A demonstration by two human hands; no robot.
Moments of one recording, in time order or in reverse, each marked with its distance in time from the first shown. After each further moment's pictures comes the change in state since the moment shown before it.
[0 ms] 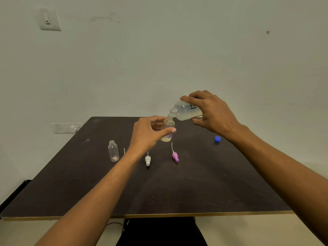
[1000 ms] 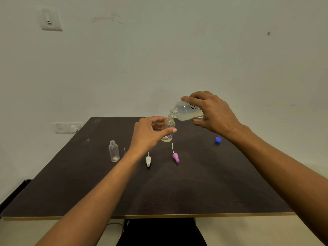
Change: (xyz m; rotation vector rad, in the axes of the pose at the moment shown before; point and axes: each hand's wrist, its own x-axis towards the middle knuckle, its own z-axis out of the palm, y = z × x) left_hand 0.001 0.001 0.000 0.005 0.018 -0.036; right_hand 0.002 0.005 0.003 -0.032 0.003 -0.013
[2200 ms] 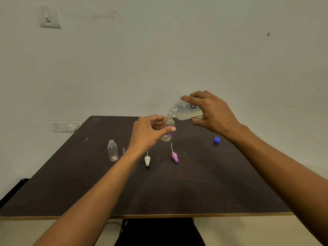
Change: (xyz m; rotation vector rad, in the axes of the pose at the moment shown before) left_hand 0.001 0.001 -0.001 -0.016 -0.001 0.002; right_hand 0.002 -0.005 -0.005 0.037 -0.029 0.032
